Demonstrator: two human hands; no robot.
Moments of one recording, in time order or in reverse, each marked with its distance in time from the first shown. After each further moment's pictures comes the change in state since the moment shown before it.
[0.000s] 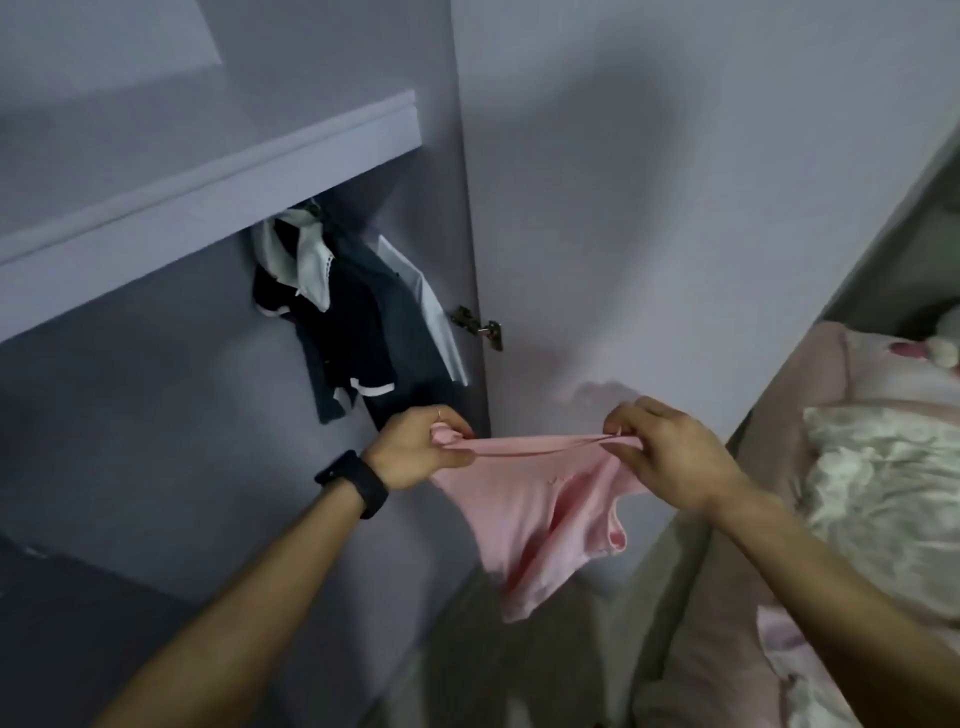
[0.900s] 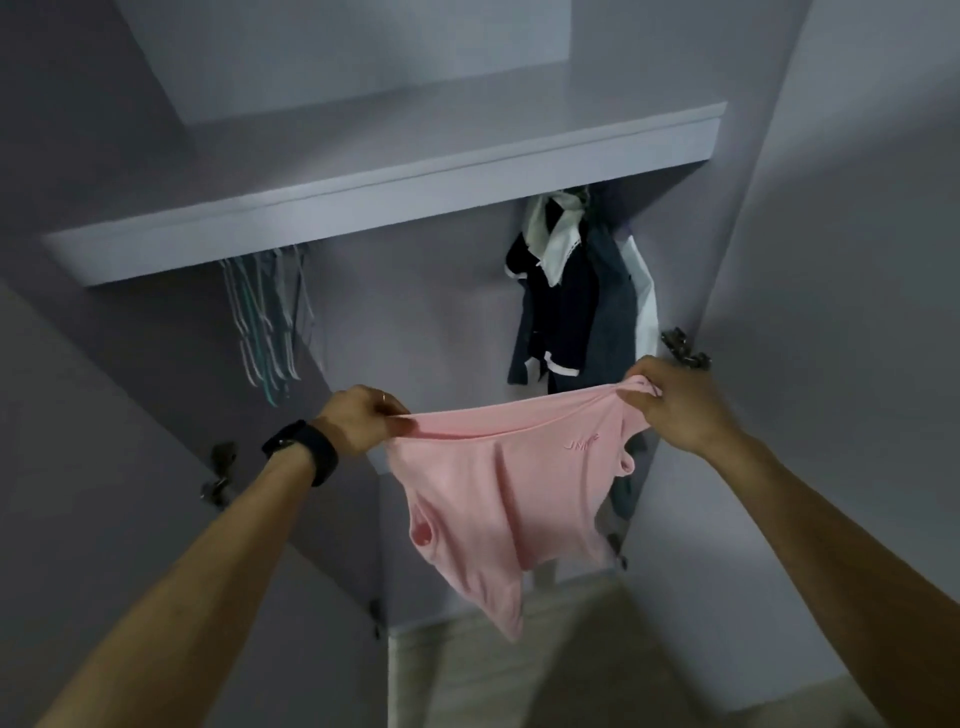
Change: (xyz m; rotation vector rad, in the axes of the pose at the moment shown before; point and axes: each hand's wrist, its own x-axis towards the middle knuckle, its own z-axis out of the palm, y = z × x) left_hand -0.190 -0.051 -0.070 0.152 0.489 -0.733; right_hand 0.158 -0.089 0.053 0.290 -0.219 -0.395
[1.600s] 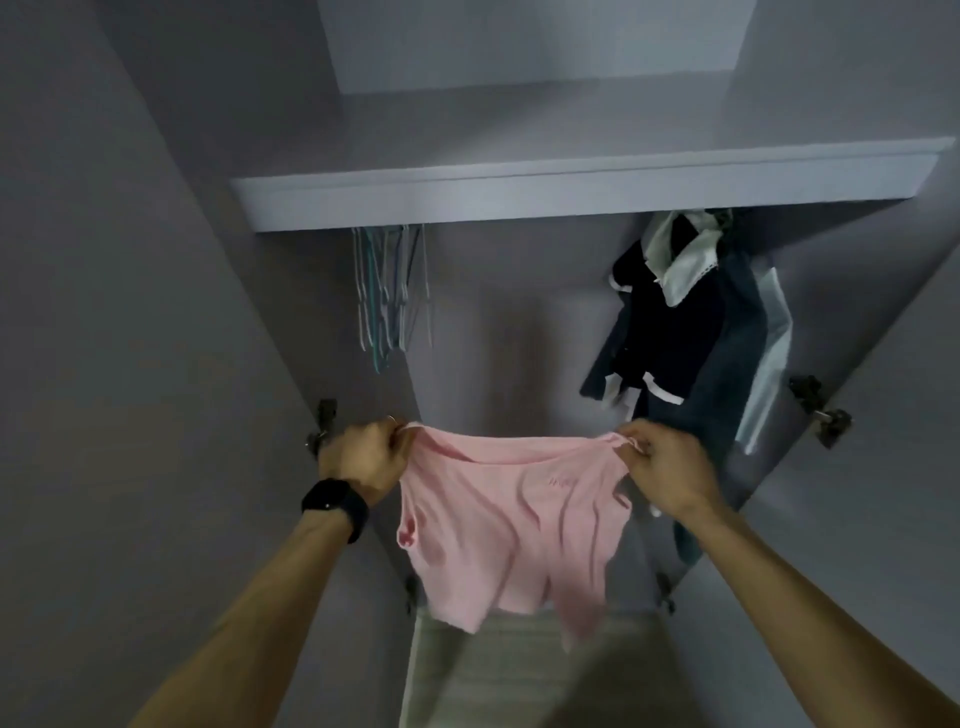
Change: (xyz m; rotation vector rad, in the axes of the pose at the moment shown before) left_hand -0.062 -0.107 0.025 0.265 0.438 -0.182; right_hand -0.001 -0.079 0.110 0.005 -0.093 0.048
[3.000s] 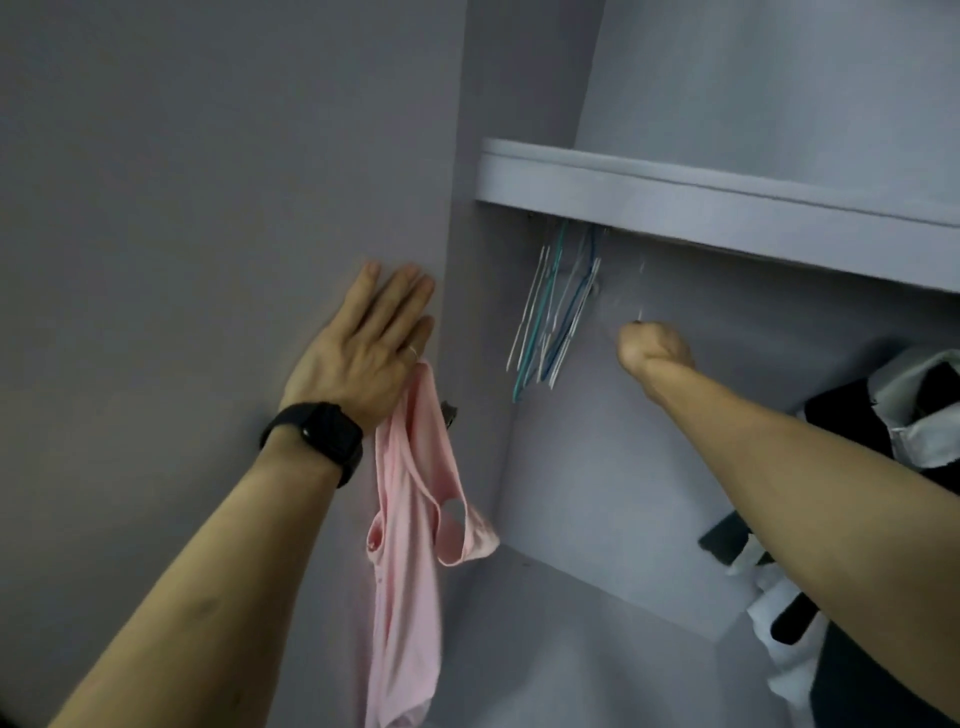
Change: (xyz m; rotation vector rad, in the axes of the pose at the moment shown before) left_hand -0.010 -0.104 -0.051 1.133 0.226 -0.091; right_hand 0.204 -0.256 0.116 0.105 0.123 -0.056
